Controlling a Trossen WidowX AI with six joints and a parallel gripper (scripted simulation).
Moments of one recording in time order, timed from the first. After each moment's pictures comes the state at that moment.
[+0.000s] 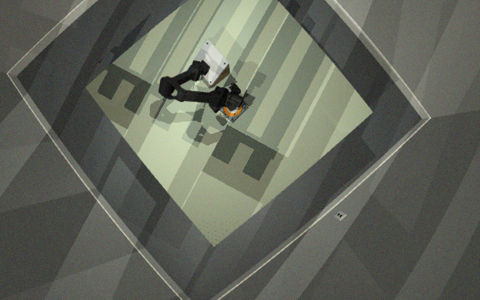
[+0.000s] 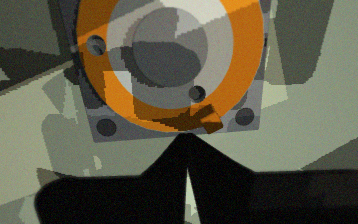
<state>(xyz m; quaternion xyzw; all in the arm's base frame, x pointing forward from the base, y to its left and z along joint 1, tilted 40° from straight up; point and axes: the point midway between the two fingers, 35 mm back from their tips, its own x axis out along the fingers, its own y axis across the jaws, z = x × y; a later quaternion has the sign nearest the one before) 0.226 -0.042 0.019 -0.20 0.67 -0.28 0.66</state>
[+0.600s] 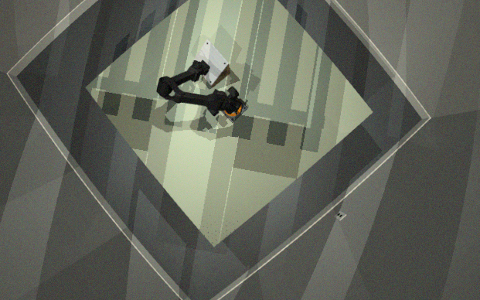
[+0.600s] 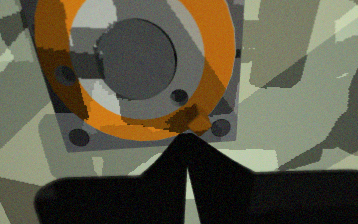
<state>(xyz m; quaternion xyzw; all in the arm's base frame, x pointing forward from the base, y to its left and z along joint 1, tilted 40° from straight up) 0.231 -0.060 0.028 -0.21 0.67 -0.27 0.66</state>
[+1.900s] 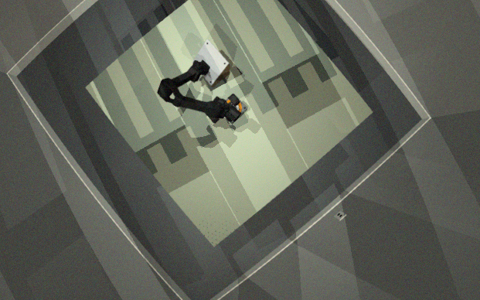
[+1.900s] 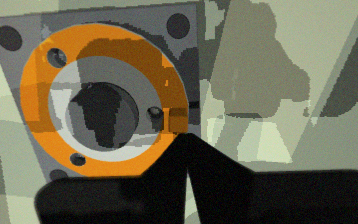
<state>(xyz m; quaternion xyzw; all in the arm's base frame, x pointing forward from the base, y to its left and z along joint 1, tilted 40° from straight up) 0.262 -0.079 0.046 -0.21 0.67 -0.28 0.66</state>
